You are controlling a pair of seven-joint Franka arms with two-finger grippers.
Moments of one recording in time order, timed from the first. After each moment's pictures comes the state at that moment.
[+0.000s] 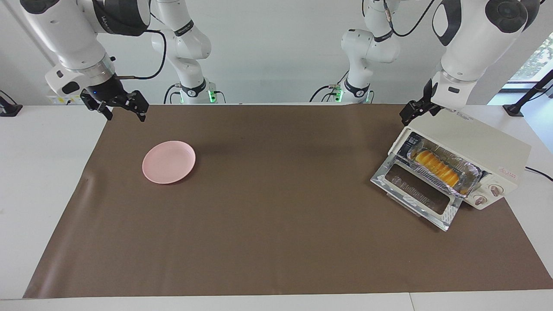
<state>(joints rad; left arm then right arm) -0.28 0.07 0.19 -1.46 0.01 1.35 -0.16 -0.21 -0.04 0.15 -1.67 -0.02 1.55 0.00</state>
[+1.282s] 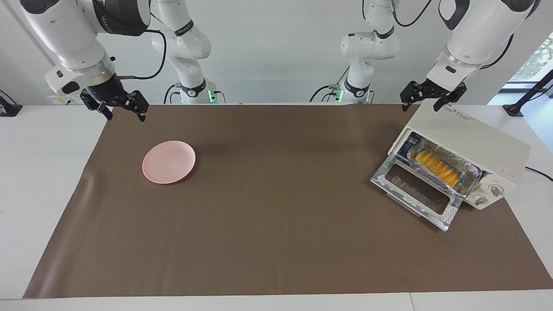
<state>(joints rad) -0.13 -0.01 0.02 -1.55 0.00 1.42 -0.02 -0.21 -0.04 0.15 -1.67 -0.02 1.55 0.00</state>
